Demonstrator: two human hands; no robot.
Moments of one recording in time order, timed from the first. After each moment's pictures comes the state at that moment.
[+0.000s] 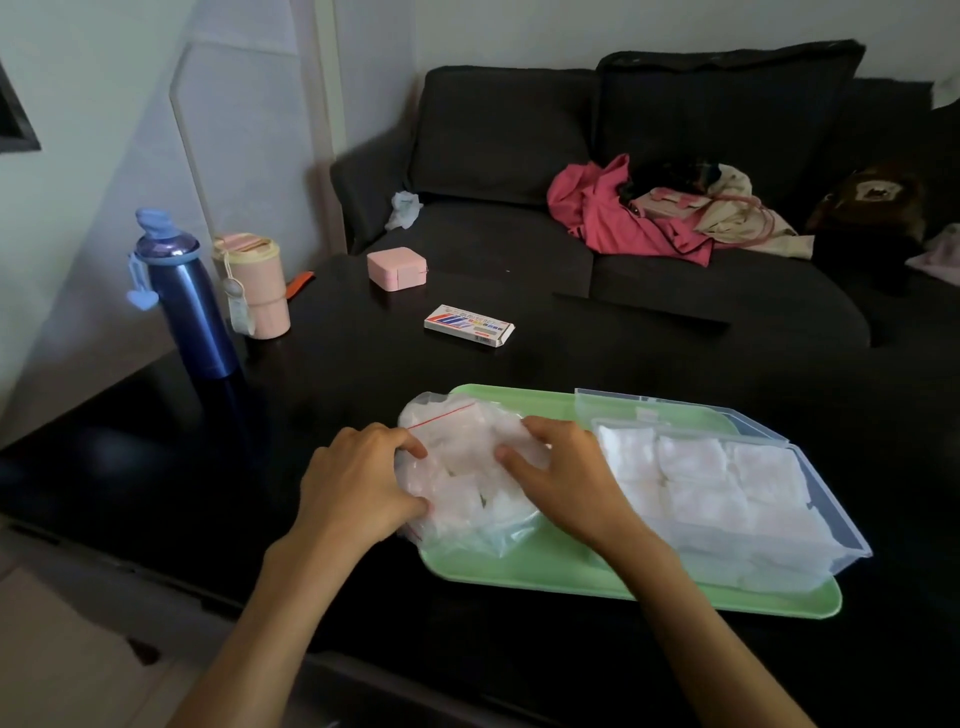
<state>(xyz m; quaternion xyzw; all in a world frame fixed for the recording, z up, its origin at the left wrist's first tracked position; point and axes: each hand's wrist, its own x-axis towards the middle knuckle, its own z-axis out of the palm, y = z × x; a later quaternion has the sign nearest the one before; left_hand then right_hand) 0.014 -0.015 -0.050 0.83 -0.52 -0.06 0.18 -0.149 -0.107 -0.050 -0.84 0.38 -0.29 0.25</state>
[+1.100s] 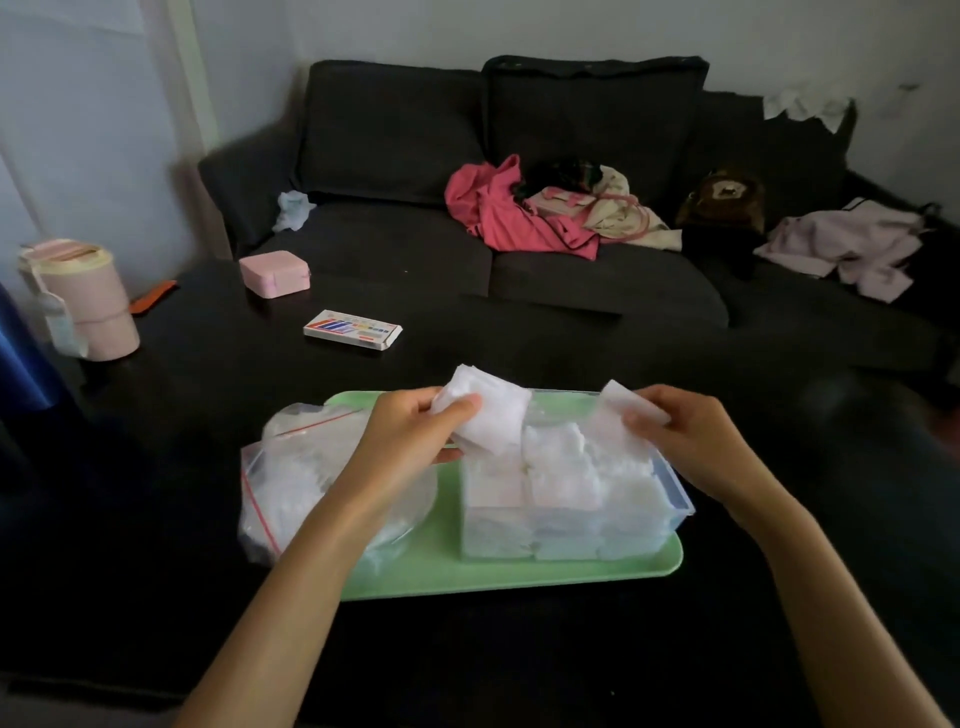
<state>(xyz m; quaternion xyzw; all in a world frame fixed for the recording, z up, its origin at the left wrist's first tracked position) -0.095 -0.087 -0.022 0.56 -0.43 -0.41 0.58 -0.331 -0.160 -0.006 -0.72 0.53 -0.32 0.32</state>
